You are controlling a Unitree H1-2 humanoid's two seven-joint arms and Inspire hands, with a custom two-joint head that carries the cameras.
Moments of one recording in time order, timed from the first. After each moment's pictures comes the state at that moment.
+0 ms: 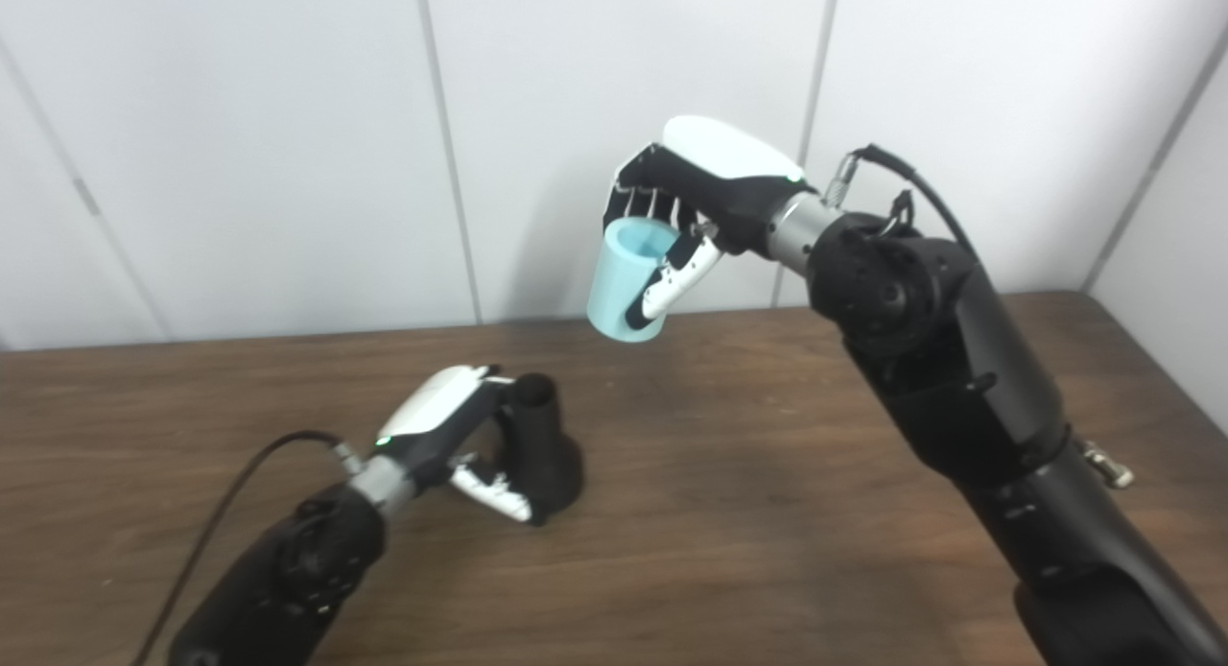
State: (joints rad) left arm -0.58 0.20 -0.44 0.37 0.58 -0.09 -0.14; right arm -0.86 -0.52 0.28 -0.23 -0.55 0.38 0.62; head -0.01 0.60
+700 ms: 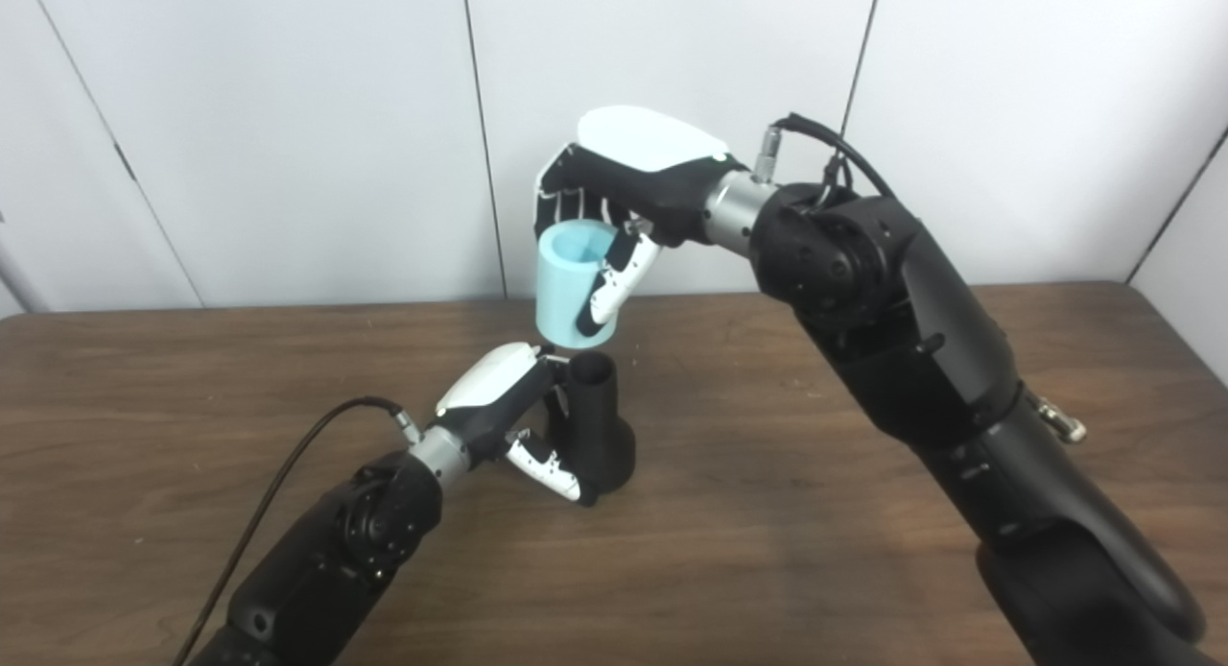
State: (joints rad) left arm -0.59 0.17 -0.48 0.34 0.58 -0.01 -0.17; right arm -0.93 -0.43 0.38 -0.16 -0.58 0.25 0.67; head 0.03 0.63
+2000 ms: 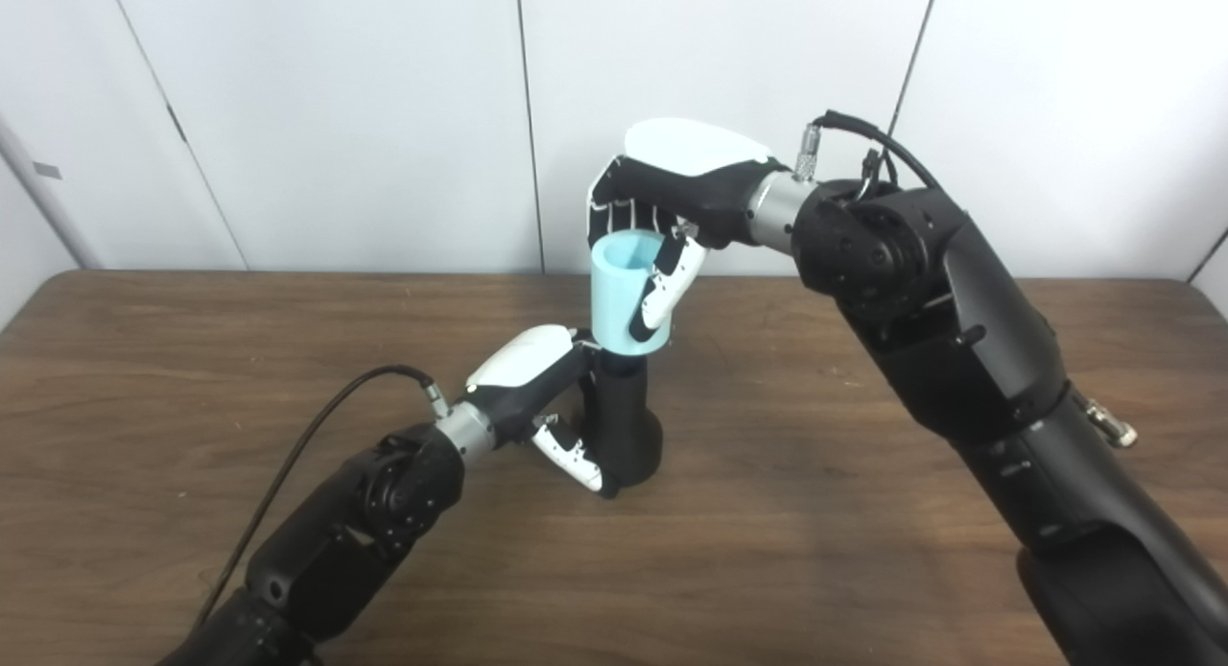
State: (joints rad) left arm -0.57 0.23 -0.50 0.25 0.59 0.03 -0.22; right arm -0.93 -0.43 0.39 -0.10 -0.59 0.22 0.73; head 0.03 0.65
